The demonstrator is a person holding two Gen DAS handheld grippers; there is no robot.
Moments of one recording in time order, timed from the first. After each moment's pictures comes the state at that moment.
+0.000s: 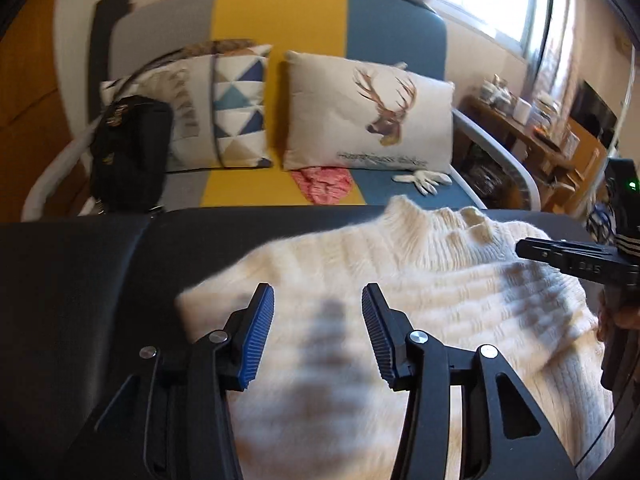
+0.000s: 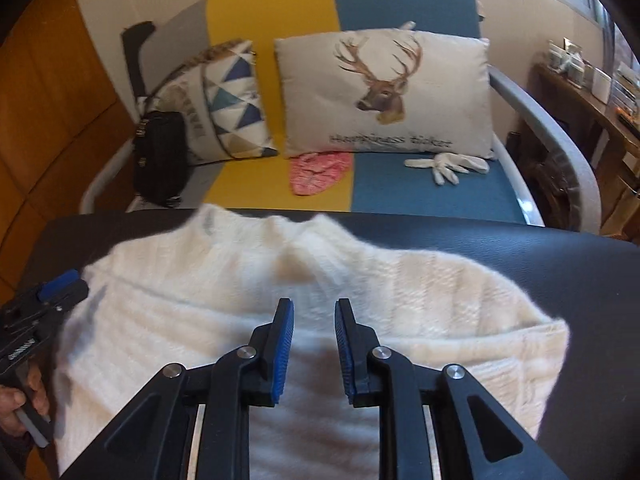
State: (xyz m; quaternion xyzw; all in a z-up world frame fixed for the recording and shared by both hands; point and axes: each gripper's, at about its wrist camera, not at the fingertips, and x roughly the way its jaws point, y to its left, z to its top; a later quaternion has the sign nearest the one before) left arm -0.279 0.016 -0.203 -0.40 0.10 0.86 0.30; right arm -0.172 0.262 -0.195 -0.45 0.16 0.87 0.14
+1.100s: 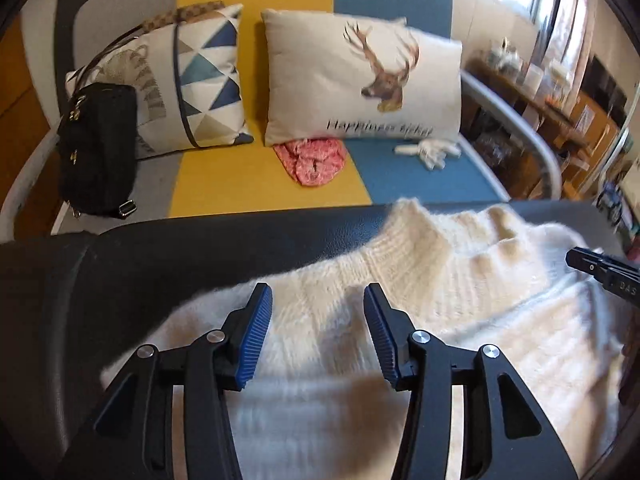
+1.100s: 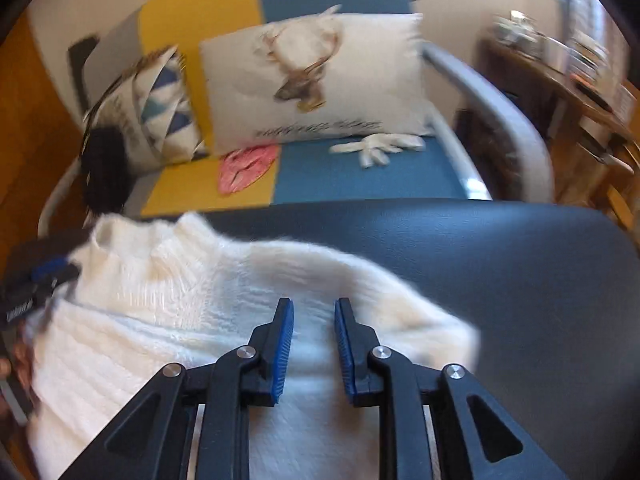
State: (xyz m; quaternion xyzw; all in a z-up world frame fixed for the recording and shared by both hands) left arm -0.306 0.065 -0.212 -0.43 0.12 0.84 0.31; right arm -0.121 0.316 -0.197 -0.43 0.18 0.86 0.21
